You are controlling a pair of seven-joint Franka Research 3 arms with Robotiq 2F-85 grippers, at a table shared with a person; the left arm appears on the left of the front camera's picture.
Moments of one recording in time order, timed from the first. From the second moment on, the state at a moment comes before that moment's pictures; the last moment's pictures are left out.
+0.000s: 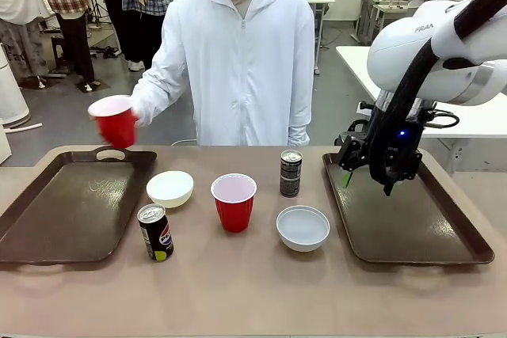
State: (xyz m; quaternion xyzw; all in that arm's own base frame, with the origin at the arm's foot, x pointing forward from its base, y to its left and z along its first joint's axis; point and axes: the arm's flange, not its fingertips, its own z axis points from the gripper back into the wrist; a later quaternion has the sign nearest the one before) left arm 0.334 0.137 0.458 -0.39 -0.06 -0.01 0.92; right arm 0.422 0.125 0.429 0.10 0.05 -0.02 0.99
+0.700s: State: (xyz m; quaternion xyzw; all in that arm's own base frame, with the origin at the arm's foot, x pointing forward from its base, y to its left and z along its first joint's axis) left arm 0.334 0.137 0.458 -0.39 -0.06 -0.01 0.92; right arm 0.409 0.168 0.417 0.07 -0.03 -0.02 1.00
